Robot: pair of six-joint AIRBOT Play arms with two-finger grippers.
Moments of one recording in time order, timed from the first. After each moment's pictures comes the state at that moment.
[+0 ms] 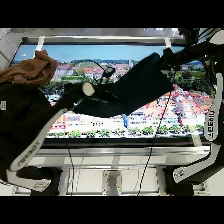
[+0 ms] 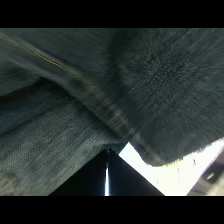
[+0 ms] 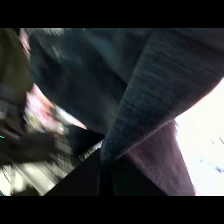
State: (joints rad) left arm -0.60 -1.59 1.32 1.01 -0.71 -1.25; right arm -0.11 -1.70 2.03 -0.73 1.57 1.53
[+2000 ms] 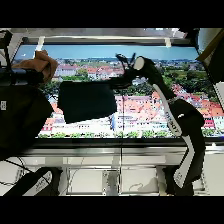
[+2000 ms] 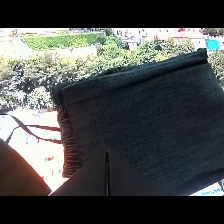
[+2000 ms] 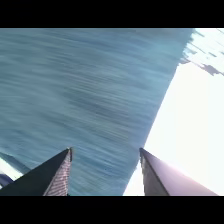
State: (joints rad) left arm 0.11 -1.03 1.32 1.25 -1.13 -1.27; right arm 0.32 -1.98 1.96 -1.03 1.28 1.50
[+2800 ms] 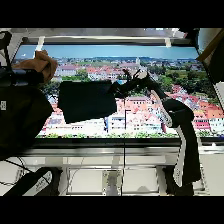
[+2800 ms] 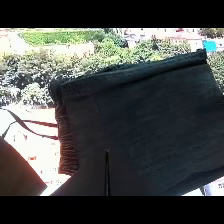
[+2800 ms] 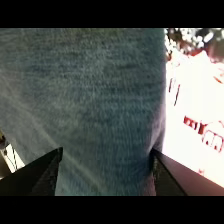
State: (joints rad) left arm 0.11 -1.03 1.32 1.25 -1.14 -1.30; right arm 0.27 -2.21 1.92 -0.59 1.21 1.46
